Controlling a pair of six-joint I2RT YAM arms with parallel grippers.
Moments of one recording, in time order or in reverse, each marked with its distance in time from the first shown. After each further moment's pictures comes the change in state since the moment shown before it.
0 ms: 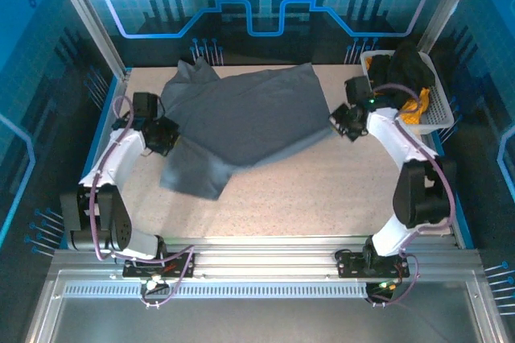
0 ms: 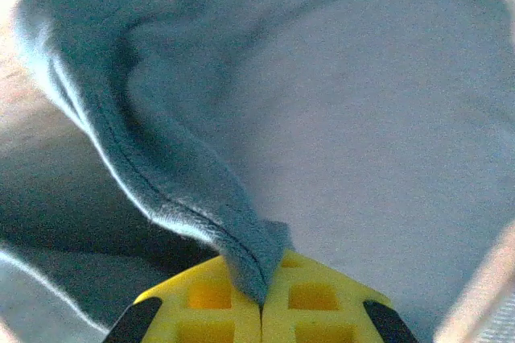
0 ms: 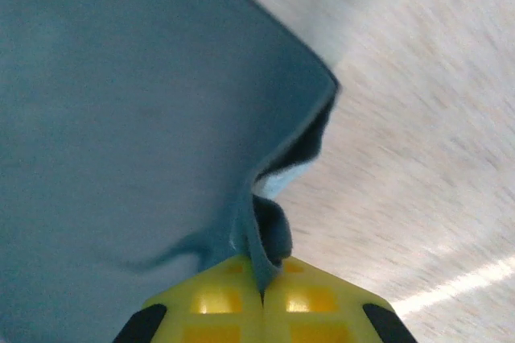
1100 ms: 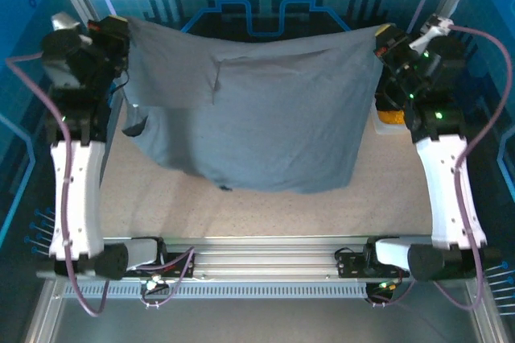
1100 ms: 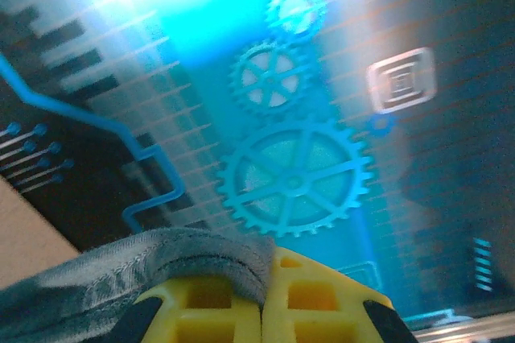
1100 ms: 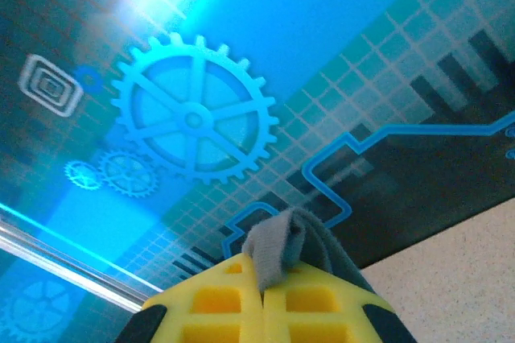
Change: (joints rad) left arm 0.008 -0.141 0.622 0.211 -0.084 -0.158; right arm -0.112 -0.322 0.242 0.403 -0.082 -0.113
